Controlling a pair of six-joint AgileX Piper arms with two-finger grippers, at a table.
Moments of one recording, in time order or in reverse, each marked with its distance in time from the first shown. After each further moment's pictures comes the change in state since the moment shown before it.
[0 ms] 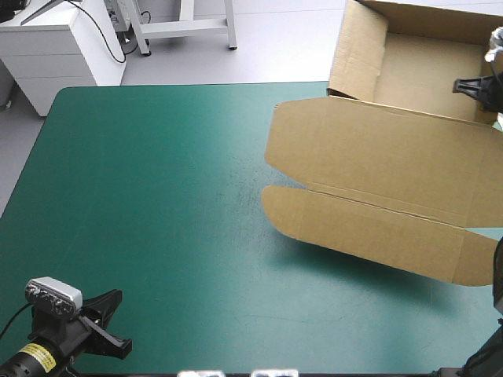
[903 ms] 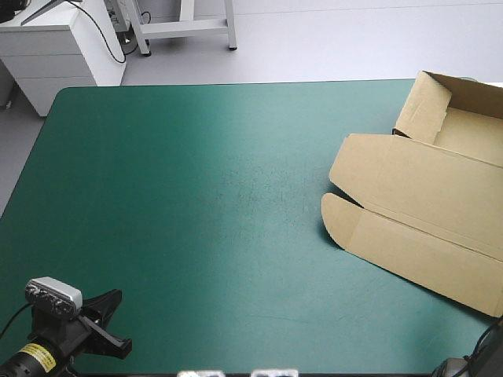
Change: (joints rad) left arm 0.000 0.000 0.000 0.000 0.000 0.000; right arm -0.289 0.323 0.001 -0.027 -0.010 -0.110
